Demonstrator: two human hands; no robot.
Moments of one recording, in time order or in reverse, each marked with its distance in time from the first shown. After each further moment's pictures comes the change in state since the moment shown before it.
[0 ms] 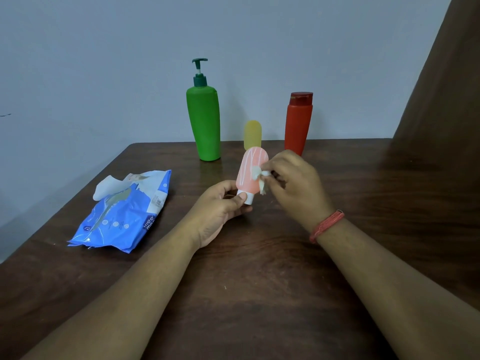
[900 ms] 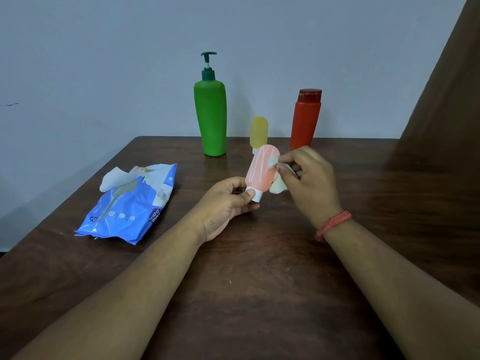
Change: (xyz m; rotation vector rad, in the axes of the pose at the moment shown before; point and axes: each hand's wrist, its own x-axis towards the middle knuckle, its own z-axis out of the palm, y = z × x) left_hand -0.001 0.002 0.001 -0.045 -0.053 0.000; right_hand 0.000 0.001 0.002 0.081 0.121 0.167
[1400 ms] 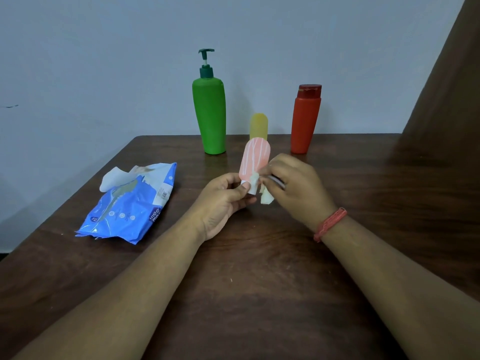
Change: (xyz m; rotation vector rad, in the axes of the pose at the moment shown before) left_hand 0.001 -0.002 -0.002 -0.064 0.058 0.011; right_hand -0.005 -0.001 0.008 -0.076 -0.201 -0.222
